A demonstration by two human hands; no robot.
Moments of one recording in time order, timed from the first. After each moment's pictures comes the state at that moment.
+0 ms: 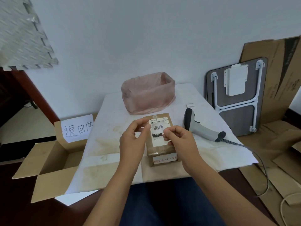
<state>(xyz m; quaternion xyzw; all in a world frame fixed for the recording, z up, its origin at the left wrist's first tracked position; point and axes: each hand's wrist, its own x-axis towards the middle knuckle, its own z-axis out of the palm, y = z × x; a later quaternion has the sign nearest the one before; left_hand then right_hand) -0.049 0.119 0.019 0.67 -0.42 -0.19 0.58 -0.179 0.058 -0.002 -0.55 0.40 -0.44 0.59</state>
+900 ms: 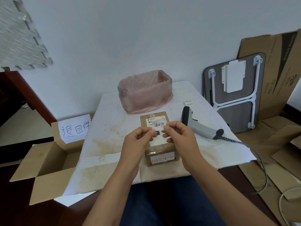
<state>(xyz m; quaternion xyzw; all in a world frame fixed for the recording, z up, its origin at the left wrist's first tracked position) -0.055 0.116 0.014 0.63 -0.33 -0.38 0.59 -0.184 0.056 0.004 -0.52 0.39 -0.46 0.60</state>
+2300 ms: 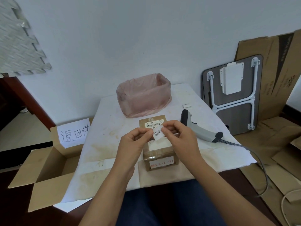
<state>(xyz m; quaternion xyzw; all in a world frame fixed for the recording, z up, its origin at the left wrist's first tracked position) -0.048 0.112 0.025 0.63 -0.34 -0.38 0.58 -0.187 0.045 0.007 -0.65 0.41 -0.47 0.44</state>
